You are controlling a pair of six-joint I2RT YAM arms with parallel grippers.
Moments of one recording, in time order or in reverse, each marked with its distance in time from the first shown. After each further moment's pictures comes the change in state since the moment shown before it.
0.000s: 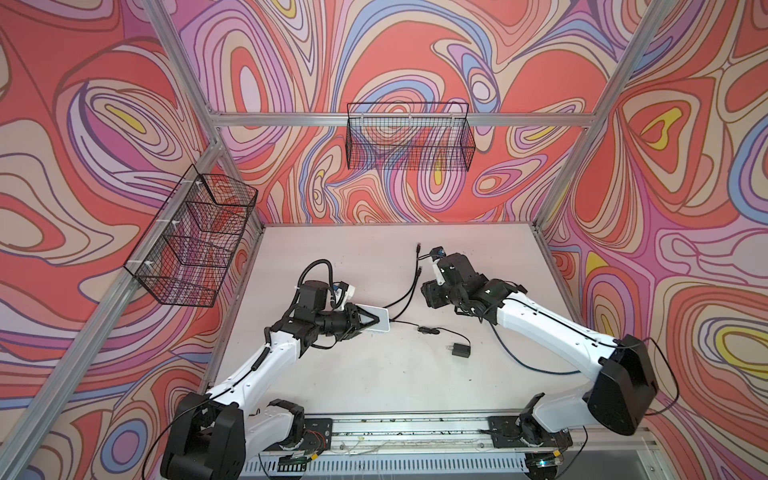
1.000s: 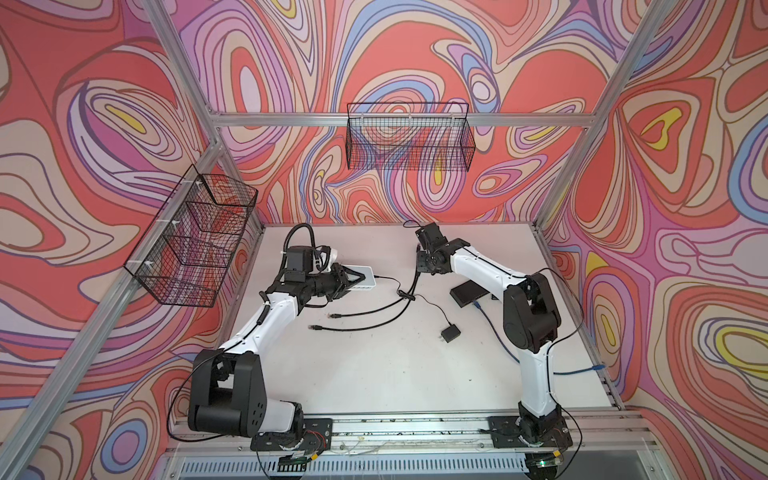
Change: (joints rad) left arm 0.181 0.271 0.332 -0.011 0.006 0.037; right arm -0.163 0.618 0.575 -0.156 0.043 0.161
